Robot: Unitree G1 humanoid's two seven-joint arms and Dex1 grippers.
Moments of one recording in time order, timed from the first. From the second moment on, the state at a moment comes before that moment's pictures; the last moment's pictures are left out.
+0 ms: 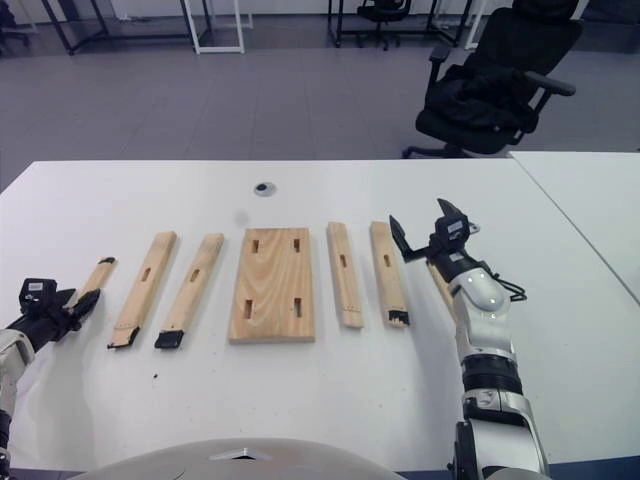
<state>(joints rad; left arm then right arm) 0.03 0.64 0.38 0.43 -0.27 0.21 -0.56 -0.26 -0.41 -0.20 0.47 0.23 -0.28 0.51</state>
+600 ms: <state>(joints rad) -0.20 0.43 0.17 -0.05 -0.34 0.13 -0.56 -0.40 -0.26 -0.15 0.15 0.60 0.26 0.55</state>
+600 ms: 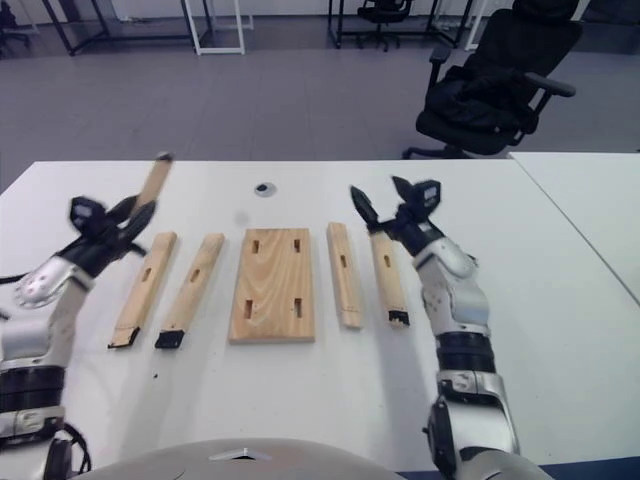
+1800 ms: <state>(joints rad) -0.27 0.34 -0.16 -0.23 -0.20 0.21 -0.57 -0.27 -0.06 -0.10 -0.19 0.75 0.55 0.17</state>
